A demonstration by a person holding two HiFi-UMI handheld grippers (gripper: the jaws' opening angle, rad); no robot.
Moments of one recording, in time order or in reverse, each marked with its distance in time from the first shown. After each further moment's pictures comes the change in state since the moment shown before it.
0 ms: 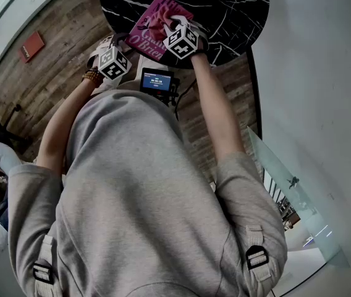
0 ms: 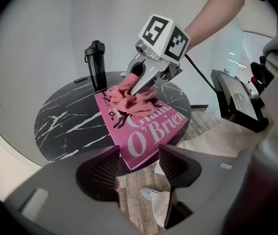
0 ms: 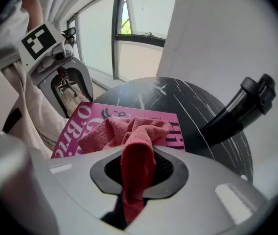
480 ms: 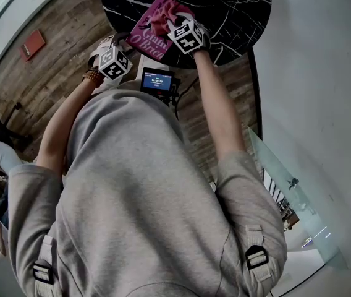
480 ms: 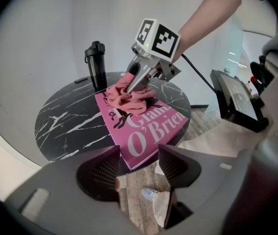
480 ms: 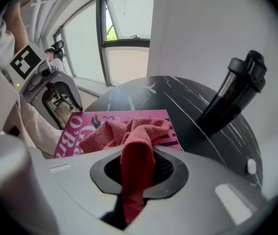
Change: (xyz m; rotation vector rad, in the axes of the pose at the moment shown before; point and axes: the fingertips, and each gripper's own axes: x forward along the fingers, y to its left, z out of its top) left arm -0.001 0.001 0.000 0.002 -0.006 0.005; right arm 0.002 -0.018 0.000 0.160 -0.028 0.015
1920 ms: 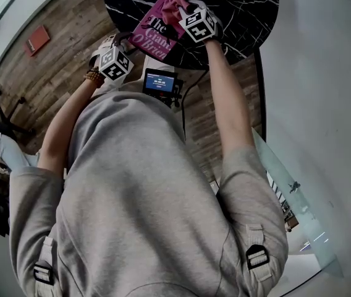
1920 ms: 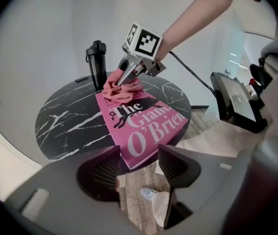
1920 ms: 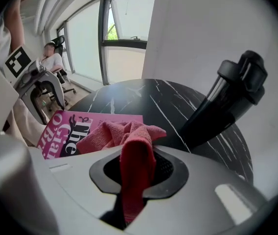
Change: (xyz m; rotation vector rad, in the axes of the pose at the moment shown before) left arm -0.002 0.000 -0.001 -0.014 0.004 0.001; right arm 0.003 -0.058 0.015 -0.060 -0.023 -0.055
